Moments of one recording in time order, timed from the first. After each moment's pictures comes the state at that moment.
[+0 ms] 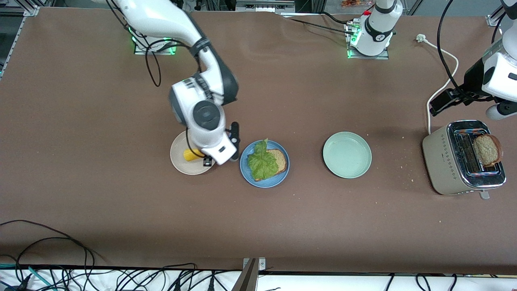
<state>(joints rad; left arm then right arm) -0.08 0.00 0.01 -1.63 0.04 1.65 -0.41 0.76 0.72 -0.22 -1.30 -0.06 1.90 -1.01</state>
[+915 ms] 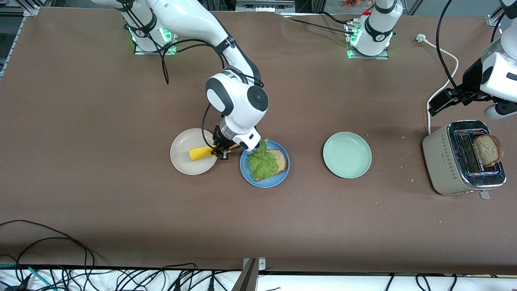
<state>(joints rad) -0.08 0.00 0.01 -1.63 0.04 1.65 -0.41 0.89 0.79 -0.25 -1.28 -0.33 1.85 -0.94</state>
